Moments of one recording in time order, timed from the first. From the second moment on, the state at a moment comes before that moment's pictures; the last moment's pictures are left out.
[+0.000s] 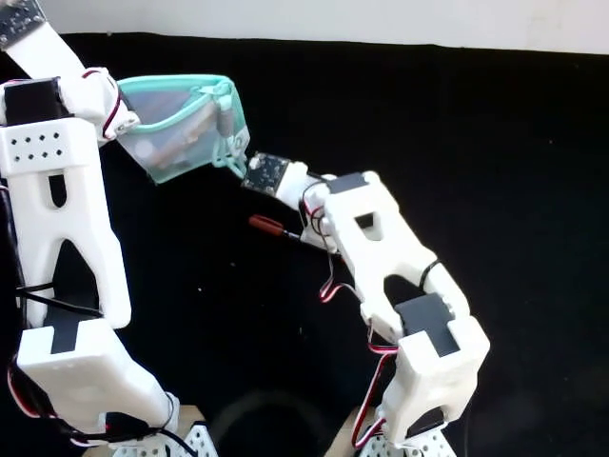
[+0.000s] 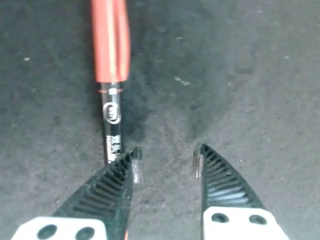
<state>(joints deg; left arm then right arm) -19.5 27.0 -35.6 87.3 29.2 -23.3 13.8 15.9 46.8 51.8</state>
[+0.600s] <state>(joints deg) -19.9 27.1 -35.7 86.9 28.6 -26.2 24.4 9.6 41.5 52.0</state>
